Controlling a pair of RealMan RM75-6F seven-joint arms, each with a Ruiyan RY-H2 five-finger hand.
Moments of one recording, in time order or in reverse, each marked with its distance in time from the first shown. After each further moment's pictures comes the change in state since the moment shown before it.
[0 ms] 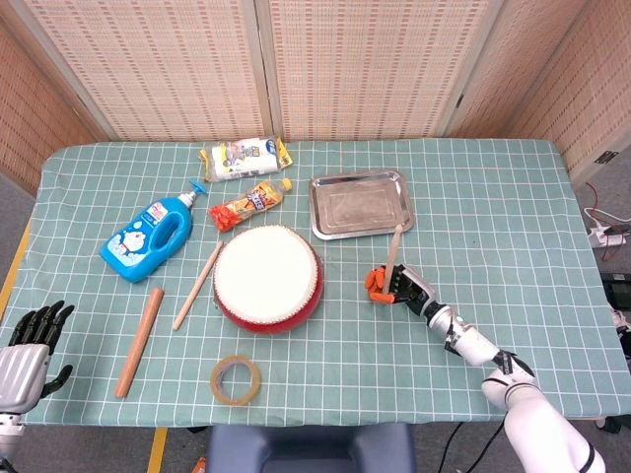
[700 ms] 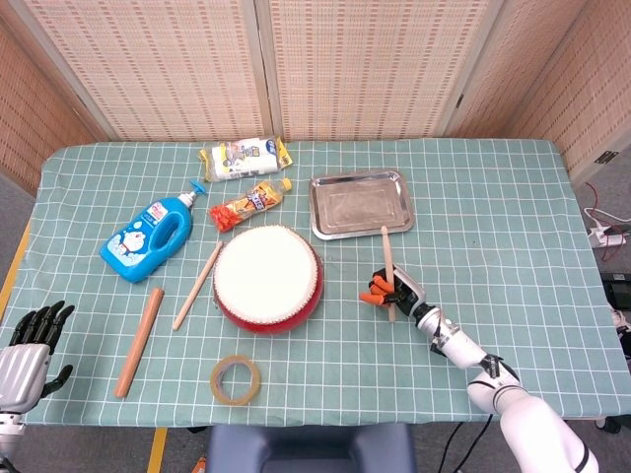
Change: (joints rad) left arm -0.002 -0.009 -0.002 0.017 -0.003 -0.004 -0.007; right arm 0.009 -0.015 0.055 -0.083 0.054 0.008 -0.132
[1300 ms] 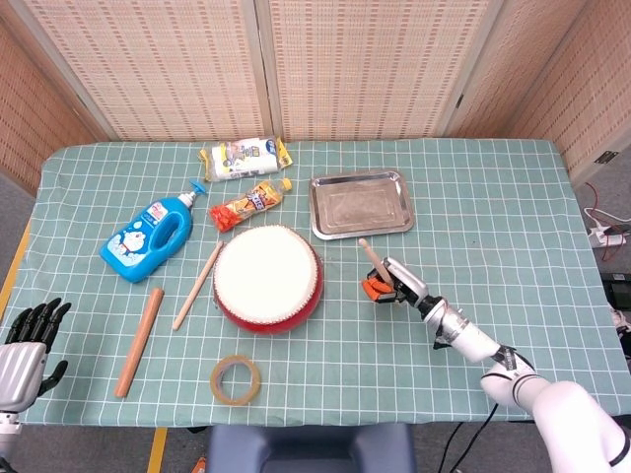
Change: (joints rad) left arm 0.001 0.005 -0.005 0.006 0.013 0.020 -0.010; right arm 0.041 0.202 0.029 -0.281 -0.031 0.118 -0.582
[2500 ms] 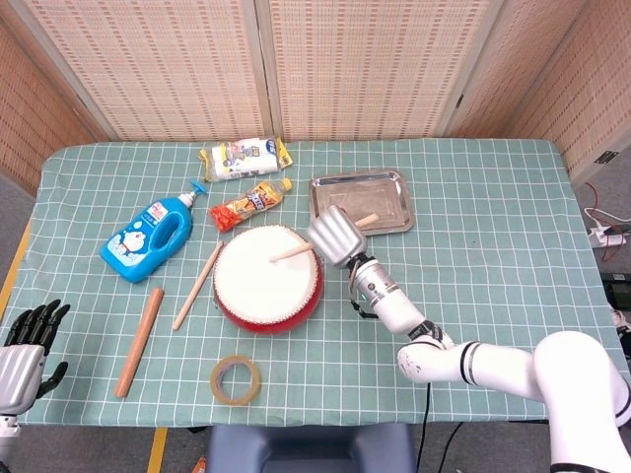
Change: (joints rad) left arm 0.008 -0.019 0.007 0.043 0.020 0.019 -0.049; right arm 0.338 0.151 0.293 -0.635 0.749 -0.275 -2.638
